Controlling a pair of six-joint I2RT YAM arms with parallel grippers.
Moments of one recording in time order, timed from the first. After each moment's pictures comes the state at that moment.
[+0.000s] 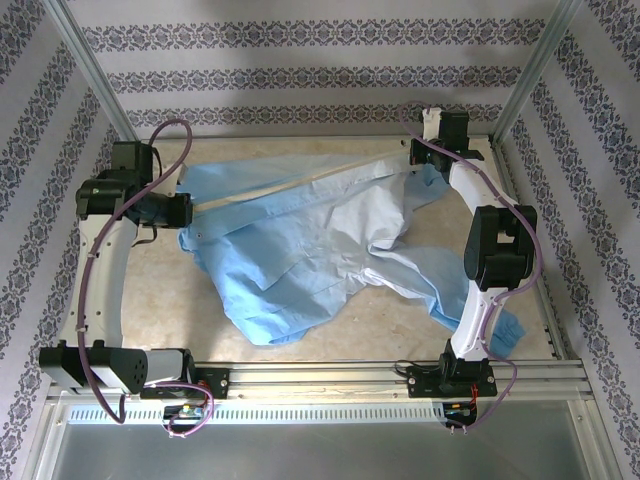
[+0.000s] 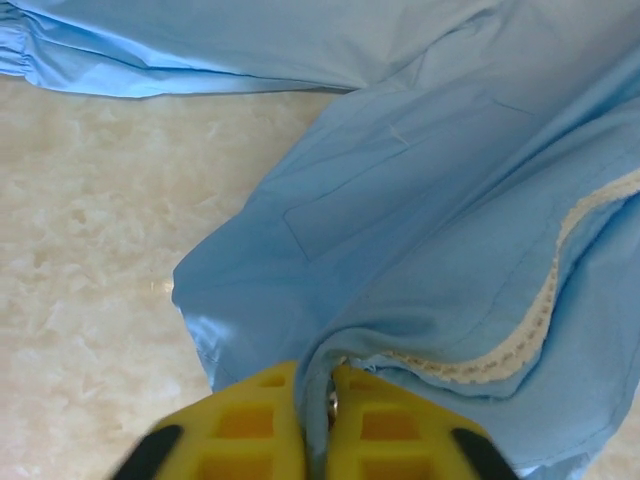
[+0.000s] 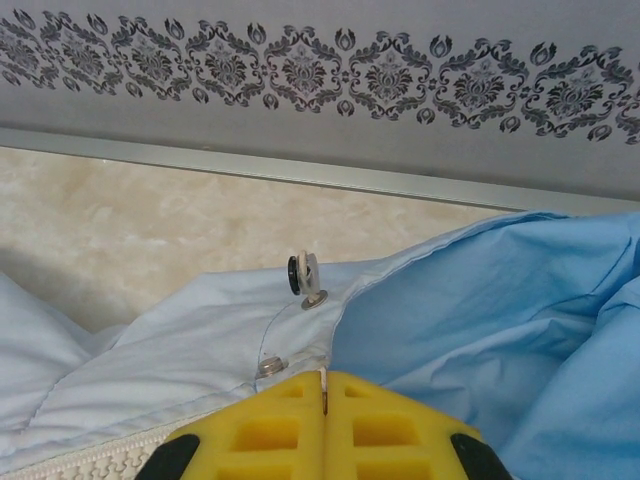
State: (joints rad) left arm 0.07 1.29 1.53 -1.30 0.16 0.05; right arm -0.02 1.99 1.60 -0.23 -0.21 -0.05
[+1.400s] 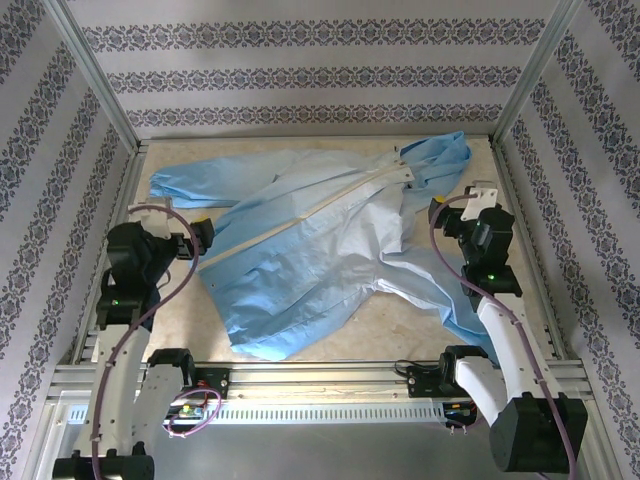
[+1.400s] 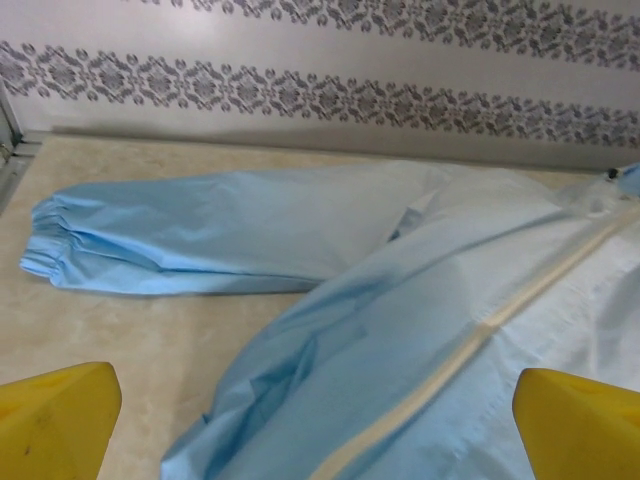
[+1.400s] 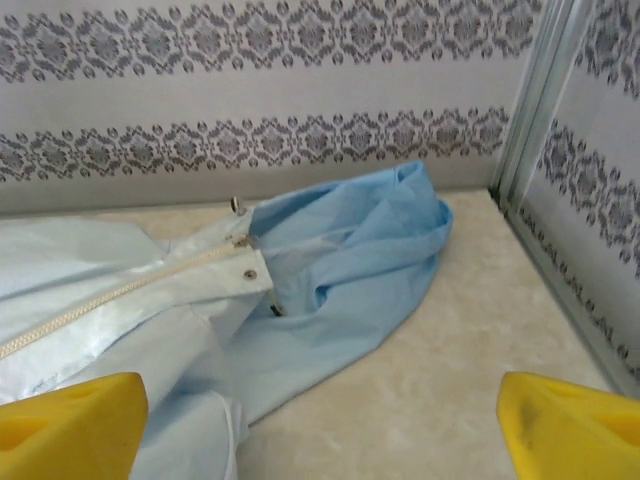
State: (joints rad) left arm 0.09 0.65 0.68 -0.35 0.21 -0.10; right arm -0.05 0.88 0.59 0.03 -0.01 0.05
